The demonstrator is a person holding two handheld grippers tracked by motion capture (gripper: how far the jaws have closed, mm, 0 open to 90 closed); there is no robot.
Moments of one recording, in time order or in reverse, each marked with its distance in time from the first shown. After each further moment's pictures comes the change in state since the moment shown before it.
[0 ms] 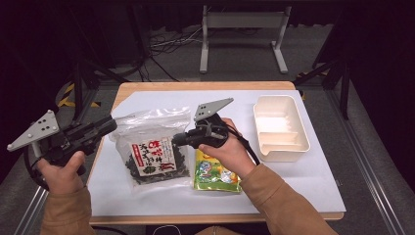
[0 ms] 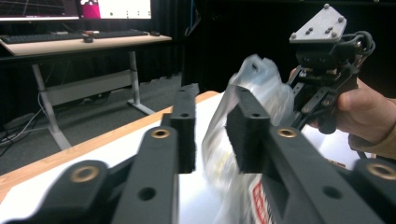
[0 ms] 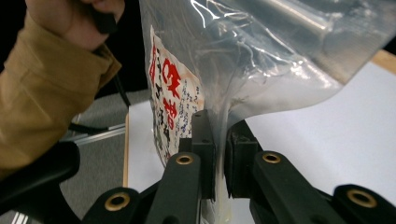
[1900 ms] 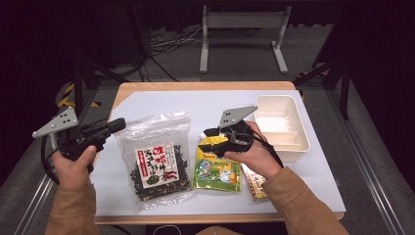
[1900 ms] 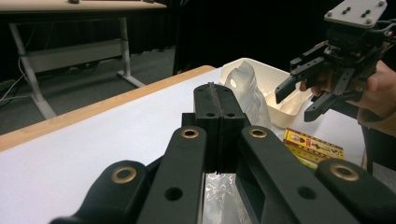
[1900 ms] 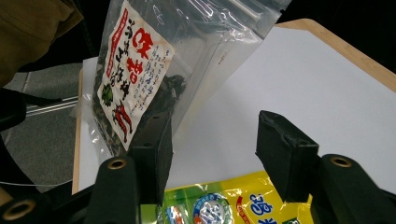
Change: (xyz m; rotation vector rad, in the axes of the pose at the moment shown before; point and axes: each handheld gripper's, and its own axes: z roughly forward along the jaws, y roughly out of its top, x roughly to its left) left arm 0.013 -0.013 0.028 0.123 -0.033 -0.054; right arm -0.013 -0.039 -0.041 0.092 -0.150 -0.082
